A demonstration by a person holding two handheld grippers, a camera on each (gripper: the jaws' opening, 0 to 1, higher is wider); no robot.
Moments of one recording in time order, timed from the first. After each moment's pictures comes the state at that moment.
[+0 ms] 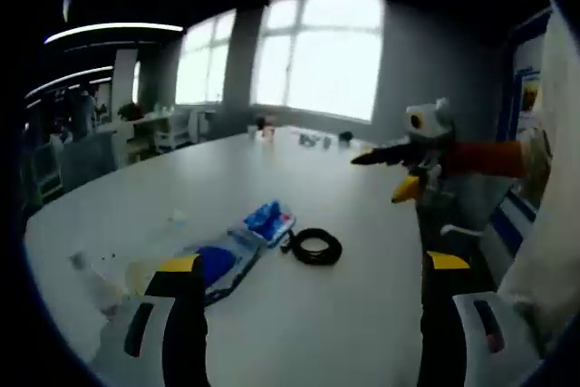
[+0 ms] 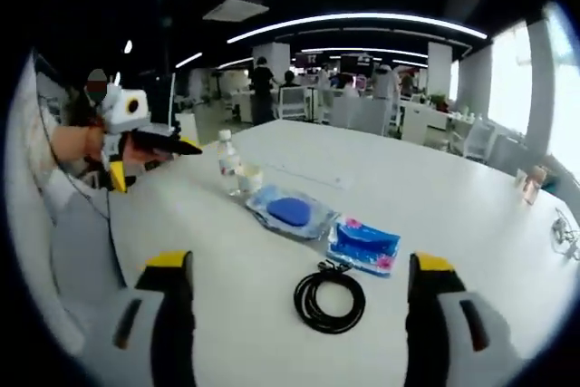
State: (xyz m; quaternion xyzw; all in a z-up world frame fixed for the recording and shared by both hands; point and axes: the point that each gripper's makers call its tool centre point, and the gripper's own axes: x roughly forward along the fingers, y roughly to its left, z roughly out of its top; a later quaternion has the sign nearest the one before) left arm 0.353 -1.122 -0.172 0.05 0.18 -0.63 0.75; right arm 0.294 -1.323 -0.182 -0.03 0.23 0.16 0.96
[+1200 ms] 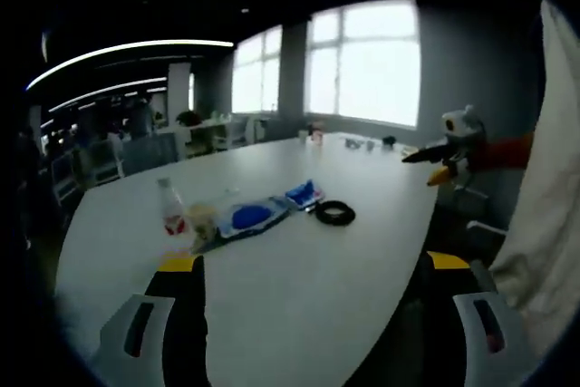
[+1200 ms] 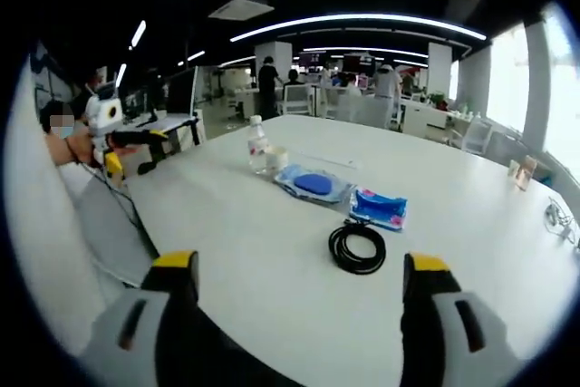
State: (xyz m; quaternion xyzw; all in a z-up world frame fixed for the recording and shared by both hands) left arm 0.264 -1.003 -0.183 0.05 0.16 -0.53 0.83; right arm 0.185 -1.297 -0.199 -0.03 0.23 0.16 0.96
